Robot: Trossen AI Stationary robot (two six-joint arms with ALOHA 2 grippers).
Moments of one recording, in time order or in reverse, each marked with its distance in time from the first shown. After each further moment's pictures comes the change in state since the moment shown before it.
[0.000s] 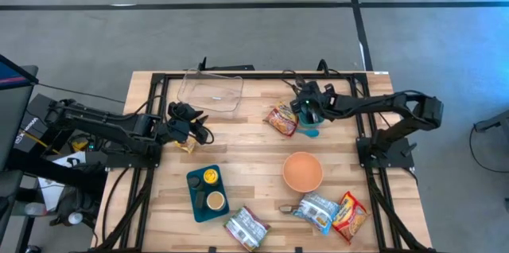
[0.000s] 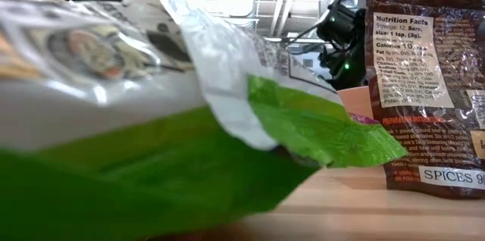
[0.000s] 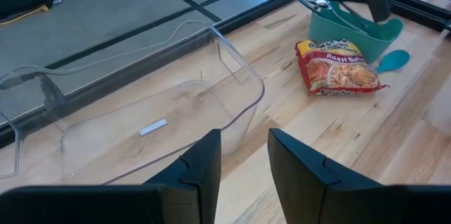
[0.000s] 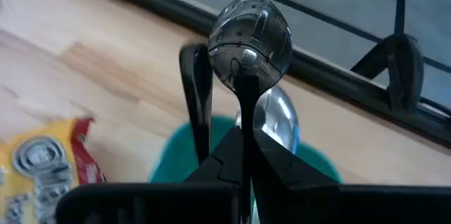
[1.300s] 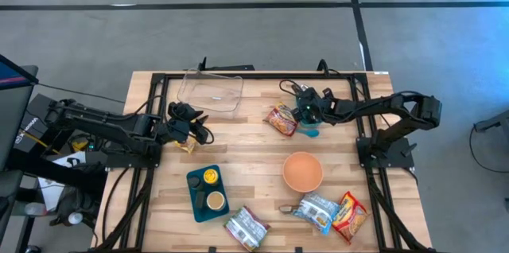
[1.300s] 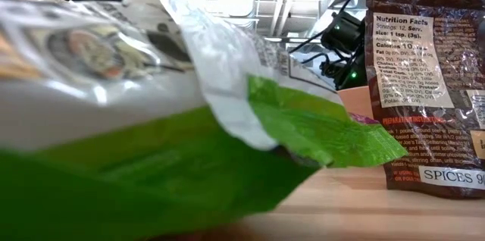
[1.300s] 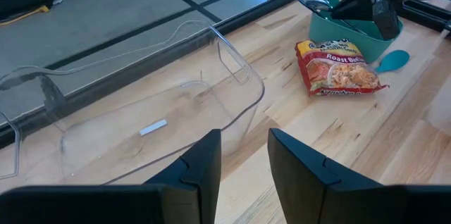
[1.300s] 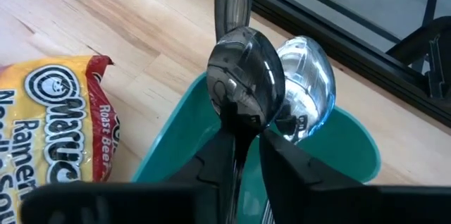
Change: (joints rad) left arm 0.000 0.000 0.000 0.000 0.000 0.000; right arm 0.014 0.011 -0.062 0.038 -0.072 -0.067
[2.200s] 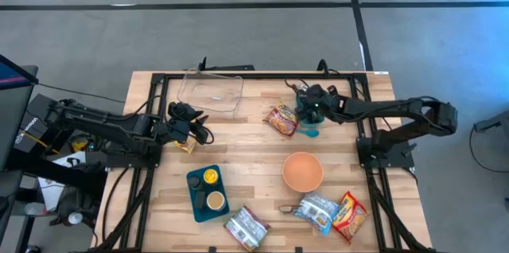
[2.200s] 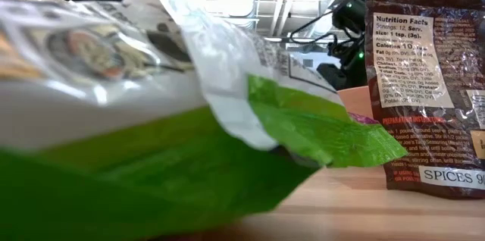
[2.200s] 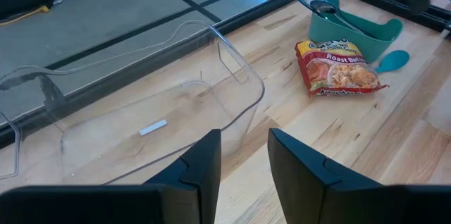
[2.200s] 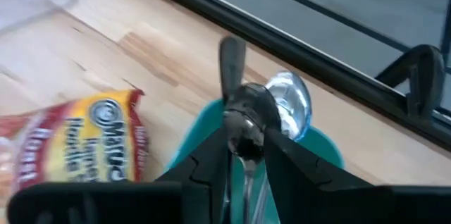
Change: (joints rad) left arm 0.000 0.000 0.000 0.000 0.000 0.000; right arm 0.016 -0.187 0.001 -0.090 -0.031 -0.006
